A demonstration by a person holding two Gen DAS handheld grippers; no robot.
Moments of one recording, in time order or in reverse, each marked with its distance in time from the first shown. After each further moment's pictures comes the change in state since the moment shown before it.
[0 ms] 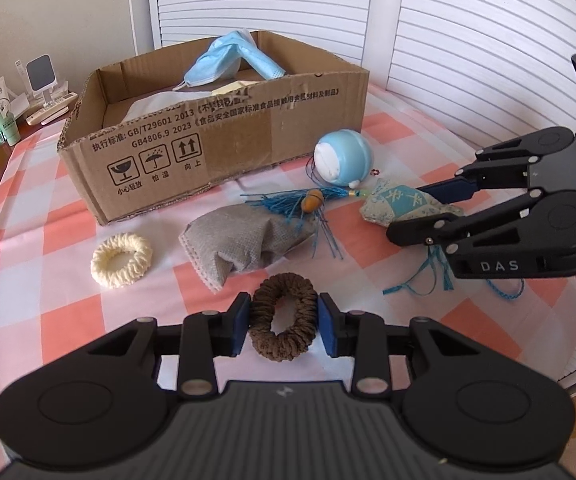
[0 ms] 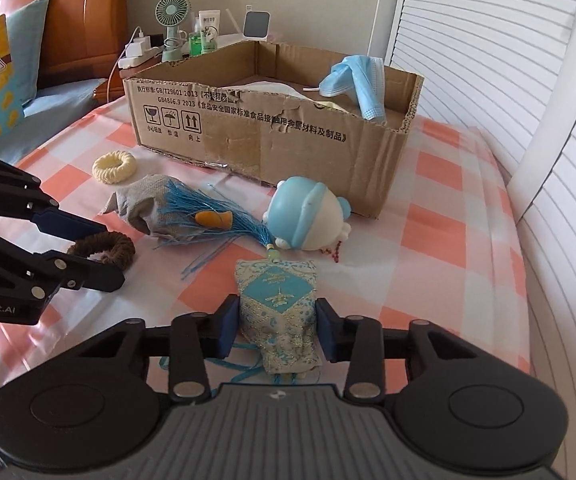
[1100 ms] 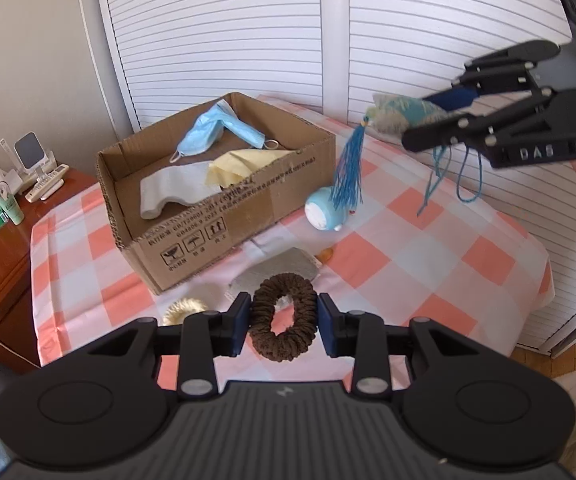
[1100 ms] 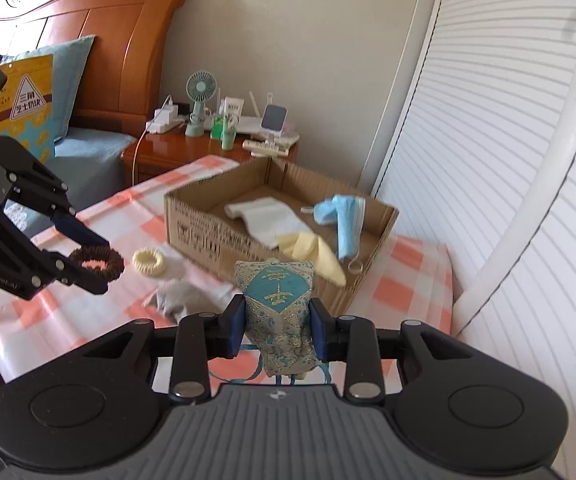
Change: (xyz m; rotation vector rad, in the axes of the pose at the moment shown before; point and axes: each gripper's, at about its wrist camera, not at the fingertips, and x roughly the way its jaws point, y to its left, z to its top) left arm -0.085 0.023 0.036 0.193 -0.046 -0.047; right arm -0.114 0.003 0.050 -0.149 -0.200 -0.026
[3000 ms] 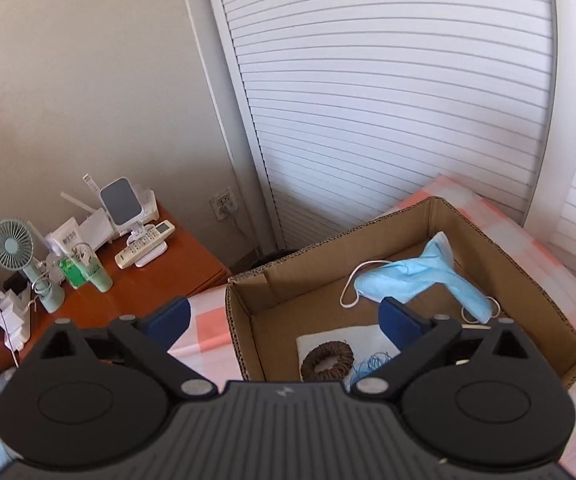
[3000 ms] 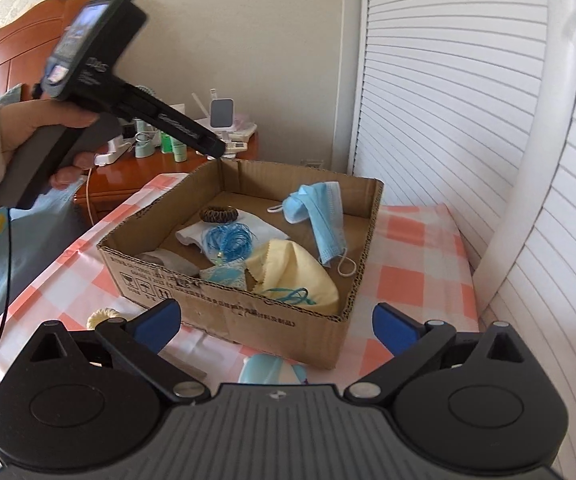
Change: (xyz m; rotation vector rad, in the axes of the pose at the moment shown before) left arm 0.118 0.134 0.152 -0.151 -0.049 0.329; right arm 0.084 -0.042 0.022 0.266 0.036 -0.016
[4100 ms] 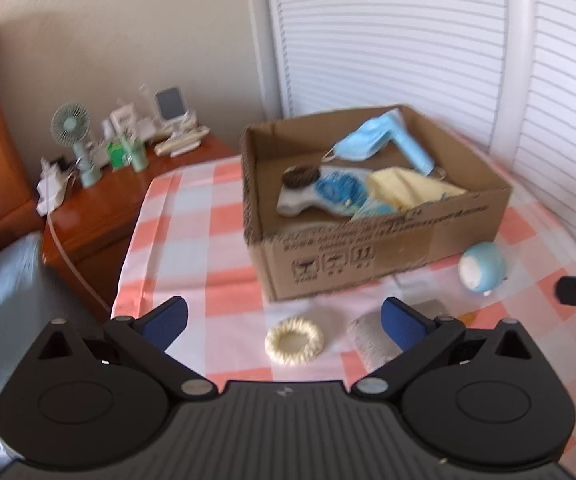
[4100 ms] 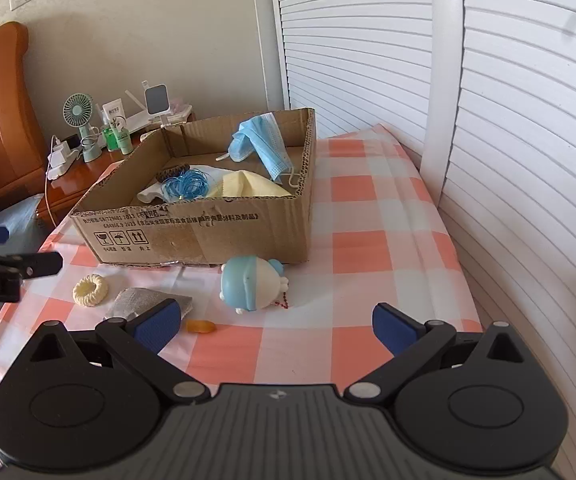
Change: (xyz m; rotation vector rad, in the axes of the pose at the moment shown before) left arm -0.107 -0.043 -0.155 -0.177 0.068 0.080; right arm -0.028 0.002 -0.069 0.246 0.054 -0.124
